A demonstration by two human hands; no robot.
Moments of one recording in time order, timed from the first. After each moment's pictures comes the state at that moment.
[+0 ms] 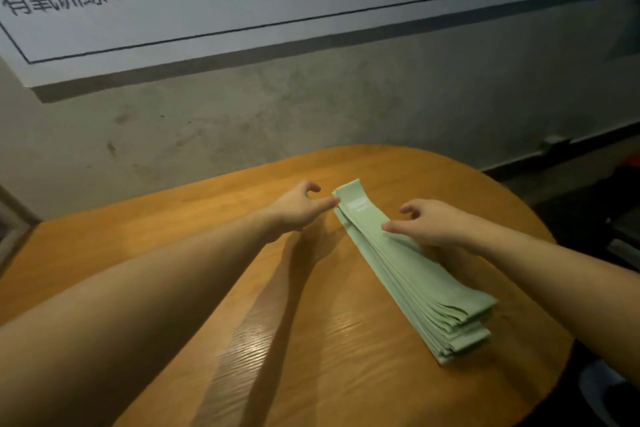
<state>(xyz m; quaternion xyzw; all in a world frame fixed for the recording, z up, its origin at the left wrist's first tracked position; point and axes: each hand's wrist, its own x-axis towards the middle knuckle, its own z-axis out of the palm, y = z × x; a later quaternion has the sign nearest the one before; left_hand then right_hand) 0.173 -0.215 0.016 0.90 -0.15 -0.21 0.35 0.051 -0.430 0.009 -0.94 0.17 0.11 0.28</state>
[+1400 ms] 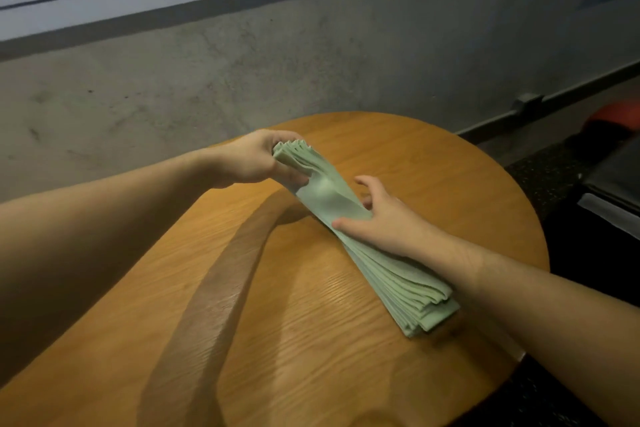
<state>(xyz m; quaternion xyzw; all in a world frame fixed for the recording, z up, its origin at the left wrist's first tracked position) 0.197 -0.225 0.050 0.82 -0.37 -0.27 0.34 0.037 -0.405 -0.029 -0.90 0.15 0.03 0.40</state>
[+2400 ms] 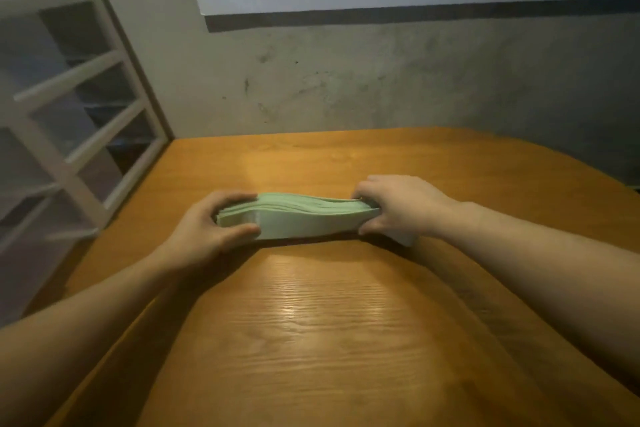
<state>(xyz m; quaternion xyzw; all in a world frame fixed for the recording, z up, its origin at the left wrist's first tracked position) 0.086 0.108 -0.022 0.89 -0.16 0.03 0.43 0.102 -0.222 0.011 -0.98 -0.22 0.01 0.02</state>
